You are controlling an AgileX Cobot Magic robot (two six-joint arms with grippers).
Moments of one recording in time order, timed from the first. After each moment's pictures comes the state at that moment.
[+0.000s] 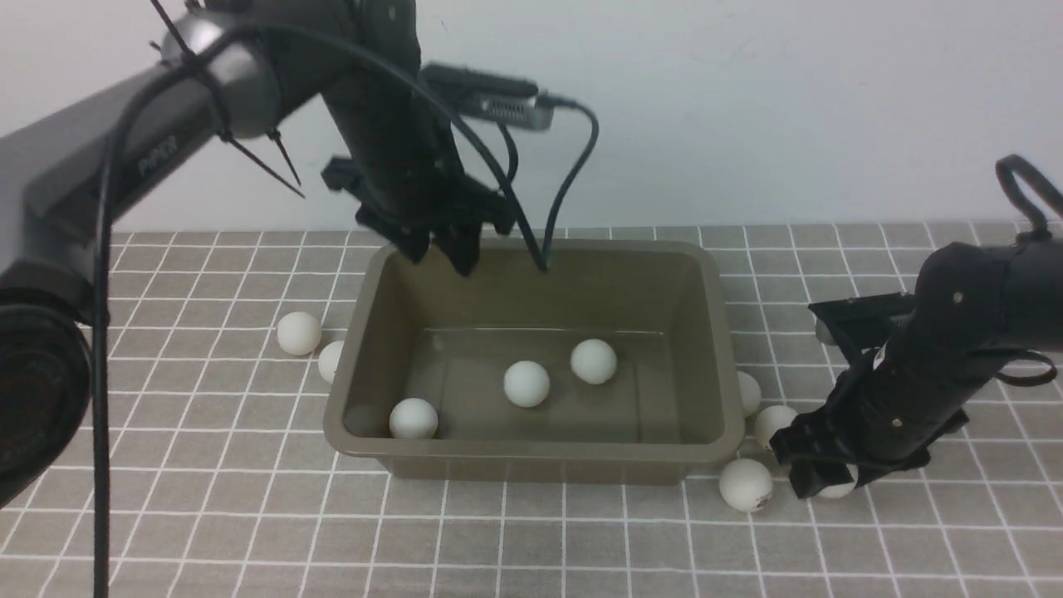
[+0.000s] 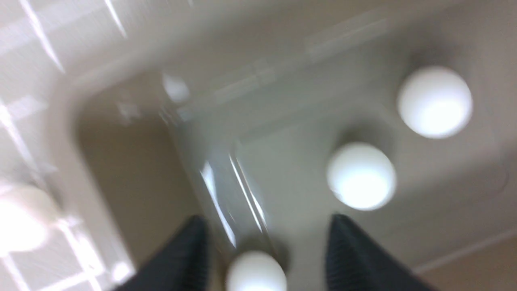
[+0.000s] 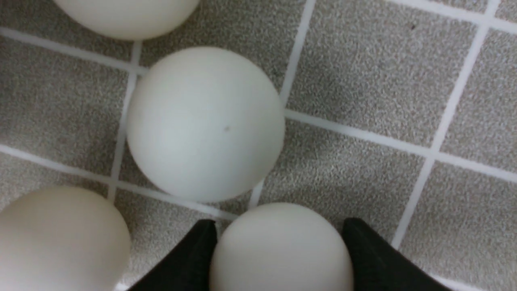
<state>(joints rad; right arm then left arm) 0.21 1.85 -1.03 0.18 0.77 -0.08 -0.37 2.08 -2.00 -0.06 1.23 0.03</state>
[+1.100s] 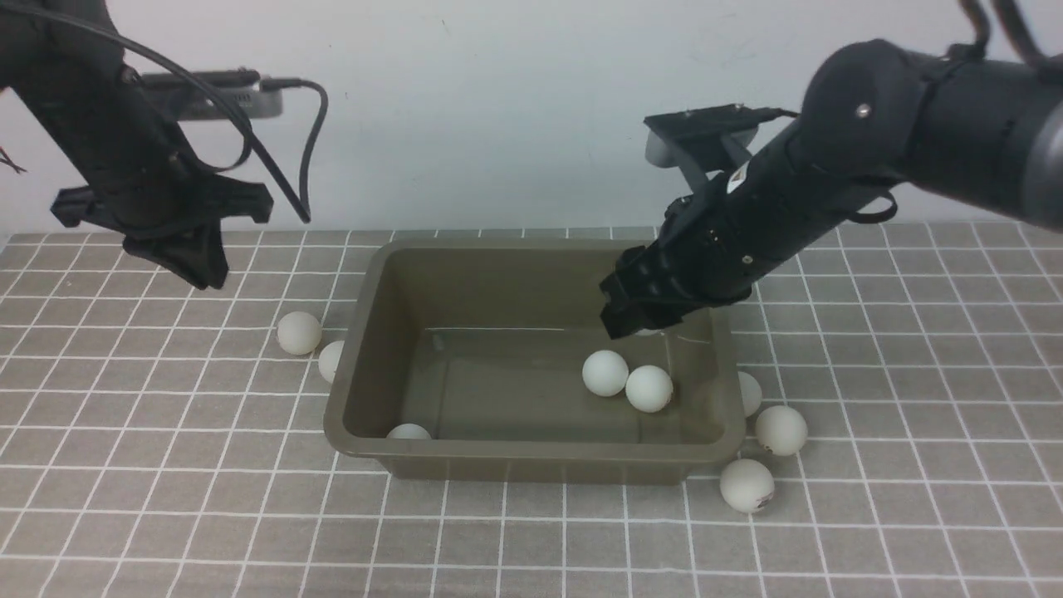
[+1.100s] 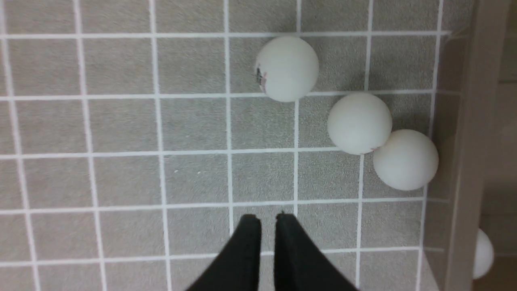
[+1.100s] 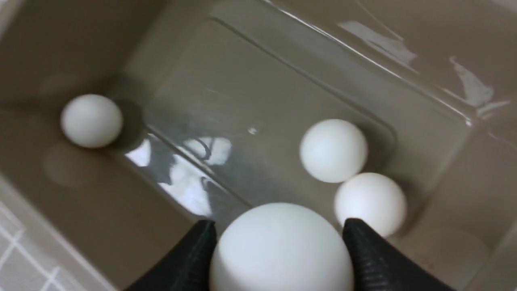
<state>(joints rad) 0.43 1.84 -1.49 0.35 0.92 -0.19 0.00 1.96 -1.74 -0.11 1.22 0.06</state>
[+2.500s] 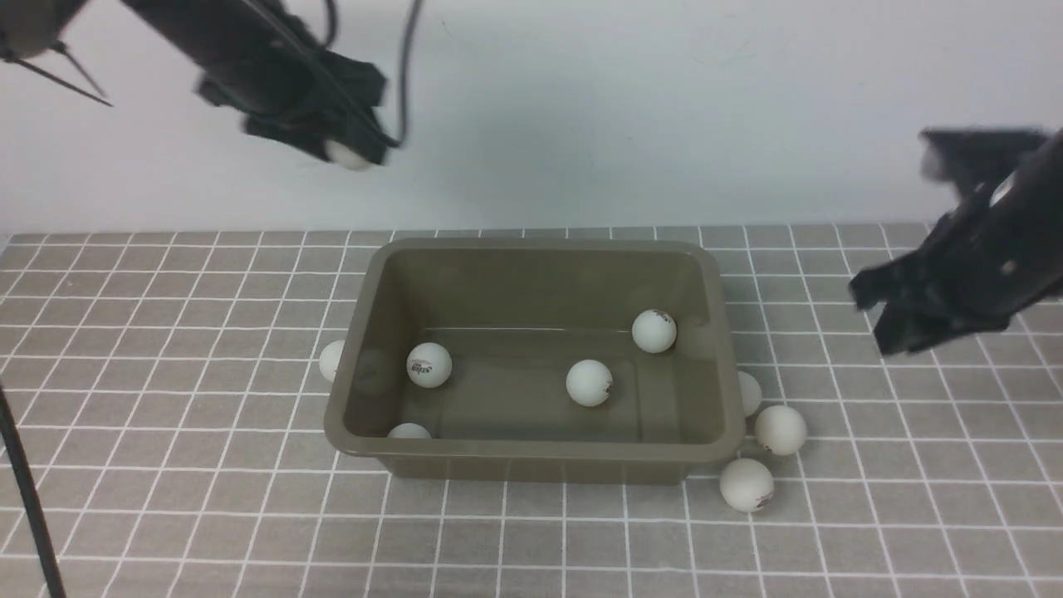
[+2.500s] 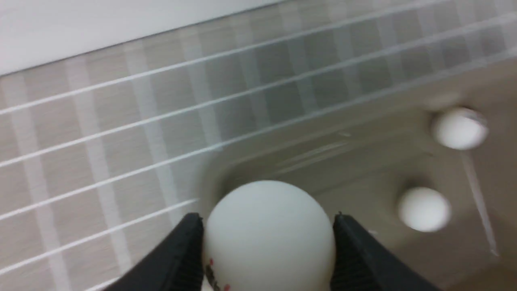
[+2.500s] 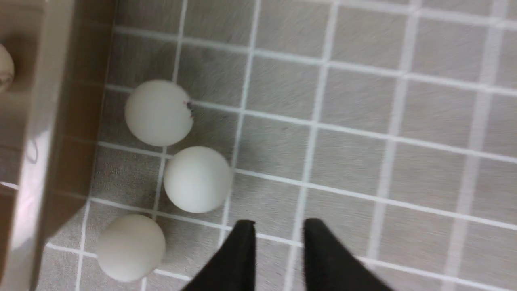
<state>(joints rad) 0.10 1.70 -1.25 0.19 0.99 -0.06 -0.15 2.05 -2.09 -0.37 1.23 0.26</state>
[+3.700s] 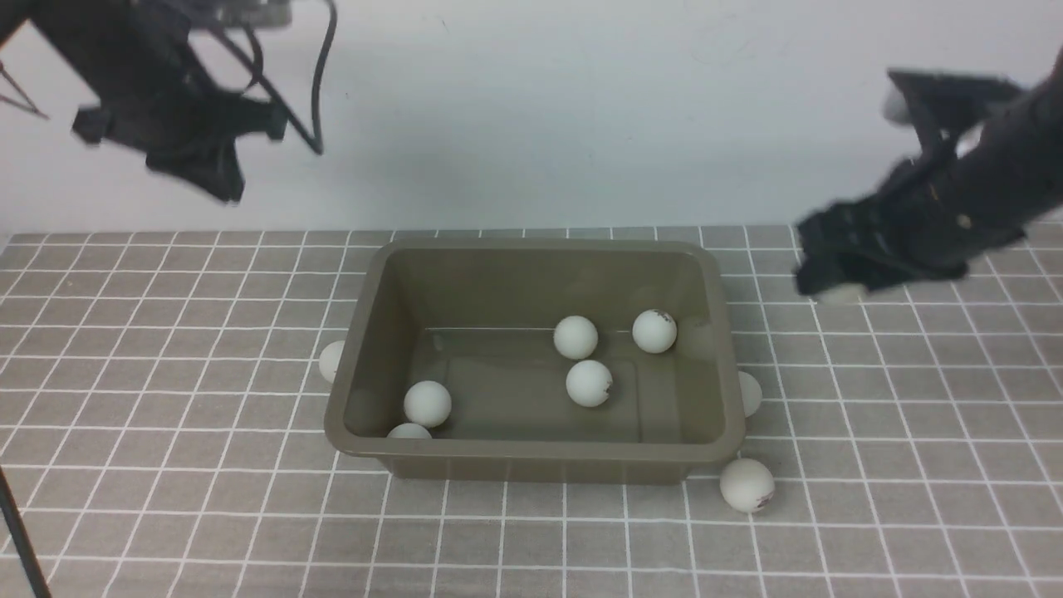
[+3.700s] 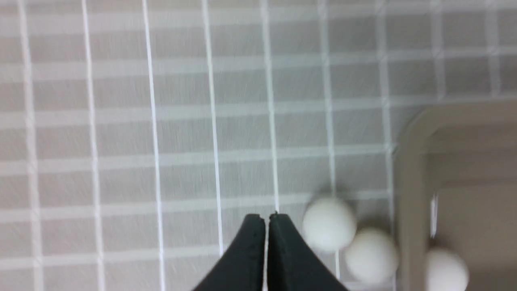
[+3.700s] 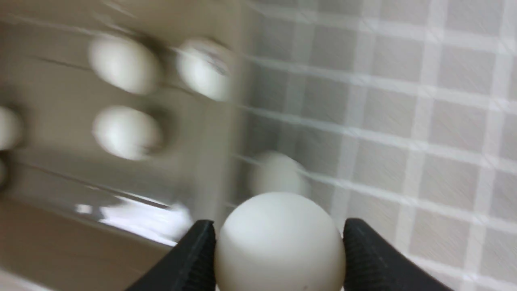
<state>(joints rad) 0.23 1.62 -1.36 0.28 0.96 -0.04 0.02 2.03 -1.93 -0.17 1.23 0.08</state>
